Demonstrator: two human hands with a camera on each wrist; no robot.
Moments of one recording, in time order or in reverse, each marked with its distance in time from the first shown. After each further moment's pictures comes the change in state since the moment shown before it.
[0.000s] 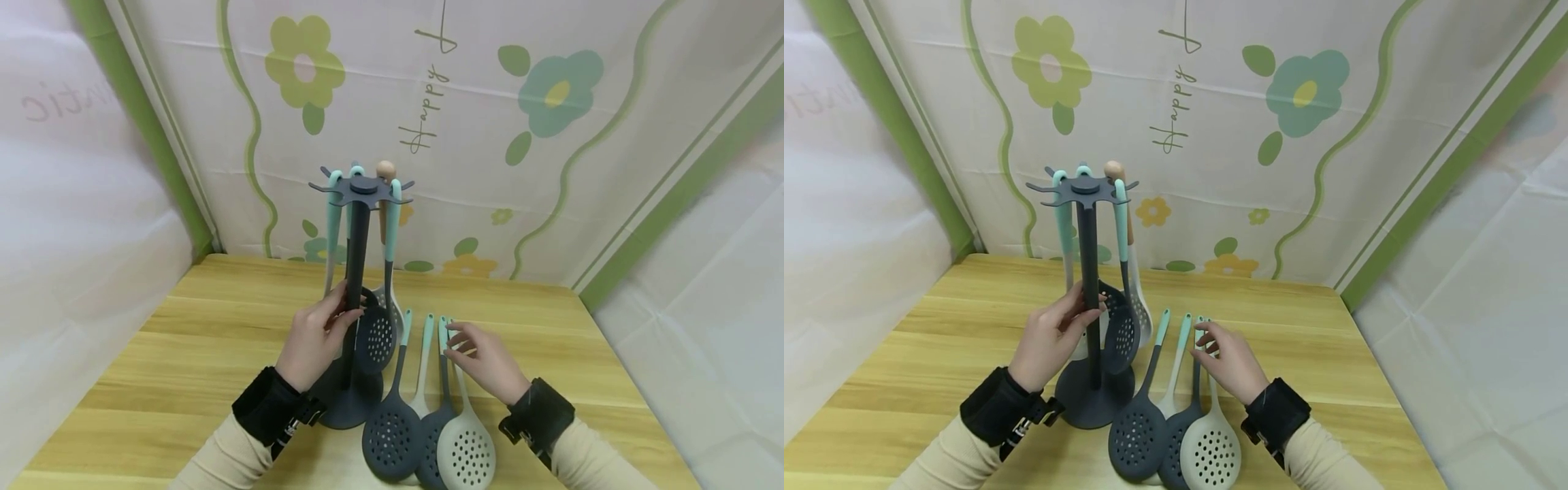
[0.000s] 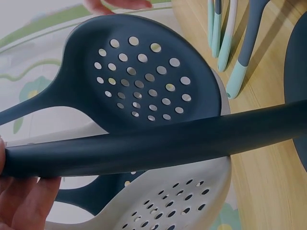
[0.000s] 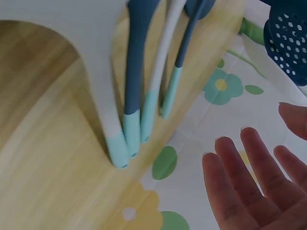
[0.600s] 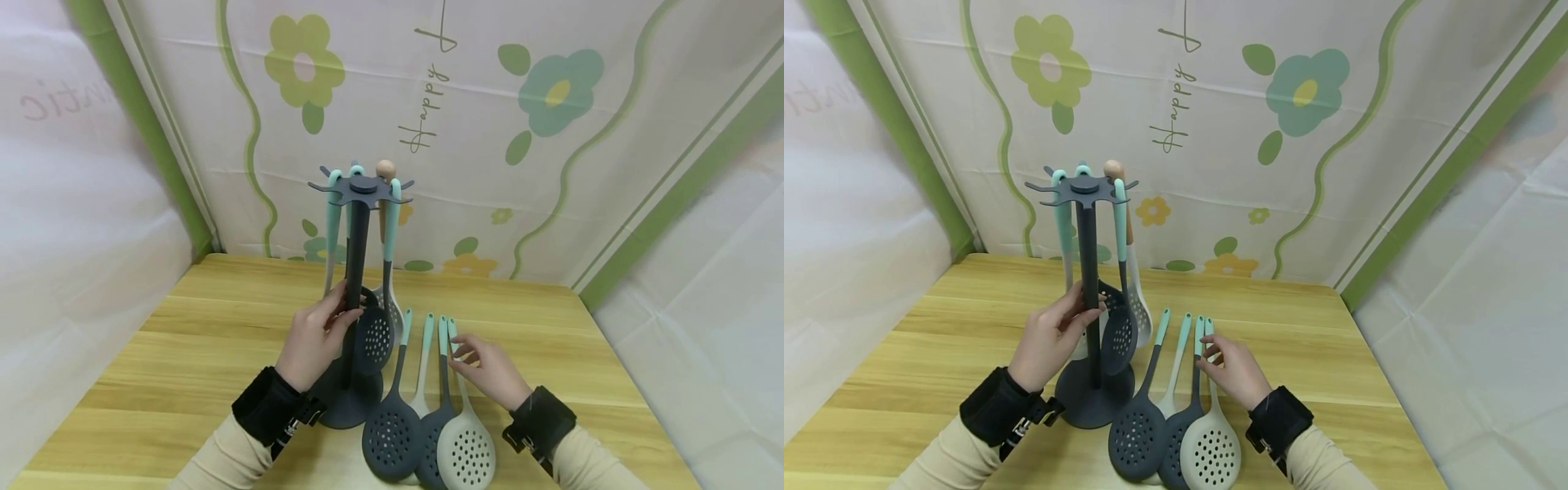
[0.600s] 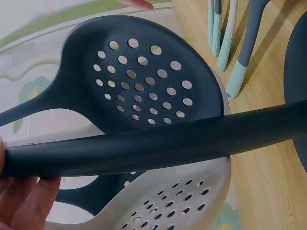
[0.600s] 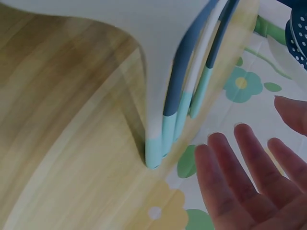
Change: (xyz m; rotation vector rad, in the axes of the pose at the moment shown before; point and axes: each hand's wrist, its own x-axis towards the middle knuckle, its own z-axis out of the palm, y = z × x) left_hand 0.000 0.001 0.000 -0.003 -0.001 -0.006; right_hand -0.008 0.018 0.007 -0.037 -0.010 0.069
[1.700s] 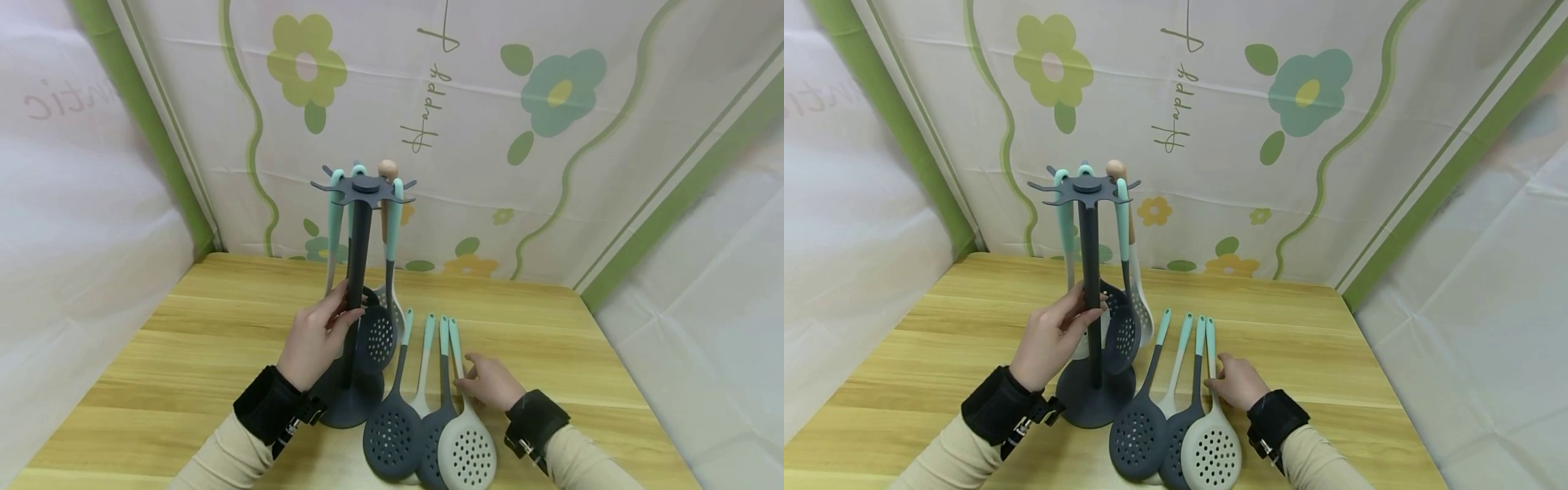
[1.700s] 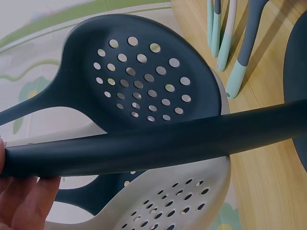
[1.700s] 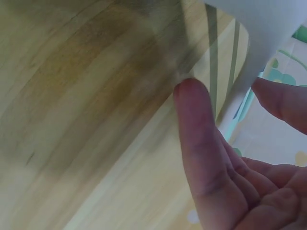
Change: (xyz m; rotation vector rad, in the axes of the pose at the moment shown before) left_hand 0.000 0.001 0.000 0.006 -0.005 -0.008; right_hand 0.000 0.029 0.014 -0.082 -0.164 0.204
